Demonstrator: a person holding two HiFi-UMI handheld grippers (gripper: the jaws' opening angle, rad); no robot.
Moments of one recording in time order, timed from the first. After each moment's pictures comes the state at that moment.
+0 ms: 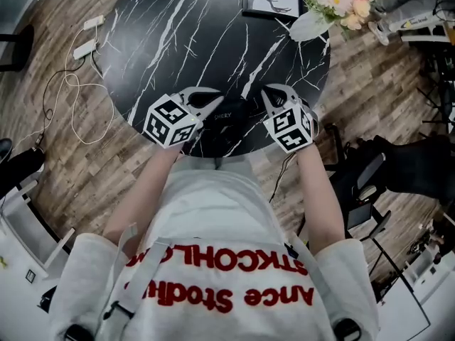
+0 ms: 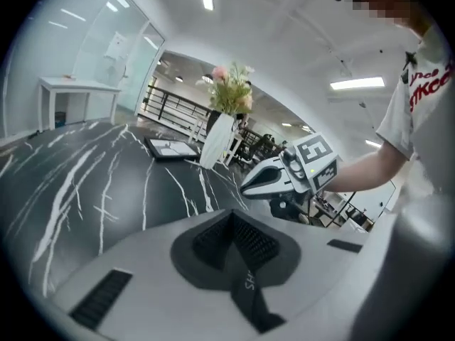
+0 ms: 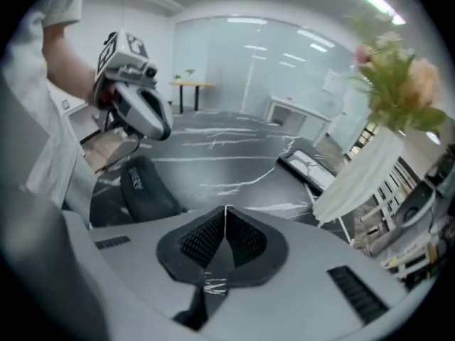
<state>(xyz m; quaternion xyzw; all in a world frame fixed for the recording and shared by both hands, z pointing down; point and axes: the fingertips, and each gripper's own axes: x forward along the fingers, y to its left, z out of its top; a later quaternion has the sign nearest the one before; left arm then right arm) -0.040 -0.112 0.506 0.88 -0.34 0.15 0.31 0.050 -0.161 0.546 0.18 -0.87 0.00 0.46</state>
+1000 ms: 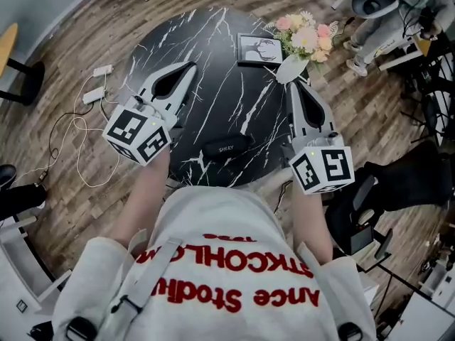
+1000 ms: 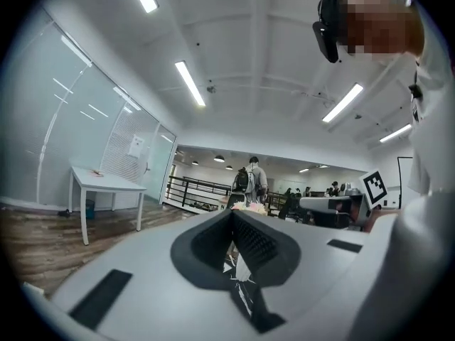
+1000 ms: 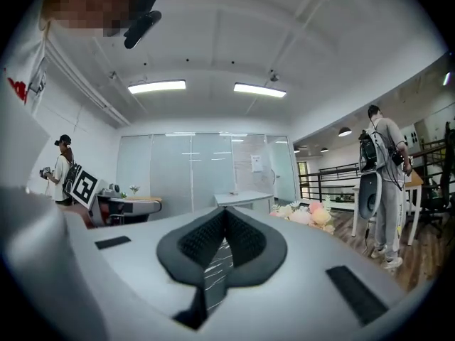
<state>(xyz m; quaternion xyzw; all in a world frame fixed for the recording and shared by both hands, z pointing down) -0.141 -0.164 0.226 0.86 -0.50 -0.05 0.06 0.043 -0.181 0.213 0.41 -0.91 0.04 0.00</state>
